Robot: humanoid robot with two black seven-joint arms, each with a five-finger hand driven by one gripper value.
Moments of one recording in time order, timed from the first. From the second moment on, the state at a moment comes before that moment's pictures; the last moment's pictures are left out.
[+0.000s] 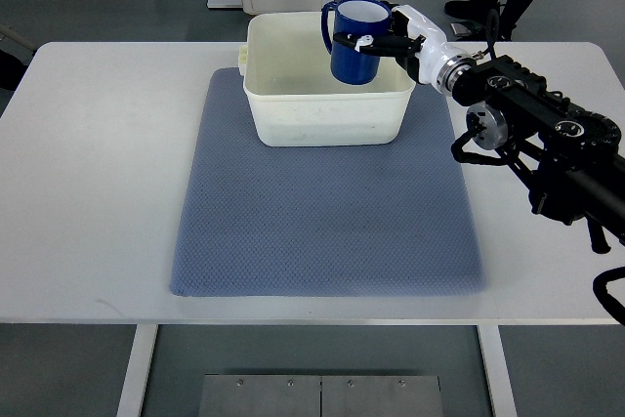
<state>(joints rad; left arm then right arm) -0.02 0.00 -0.59 -0.14 0.33 -0.04 -0.01 1.08 -0.09 0.54 0.69 -0.48 0.02 0.08</state>
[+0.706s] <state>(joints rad) -0.02 0.00 -0.59 -0.14 0.33 -0.04 -0.01 1.10 -0.08 0.54 0.70 -0.48 0.02 0.09</state>
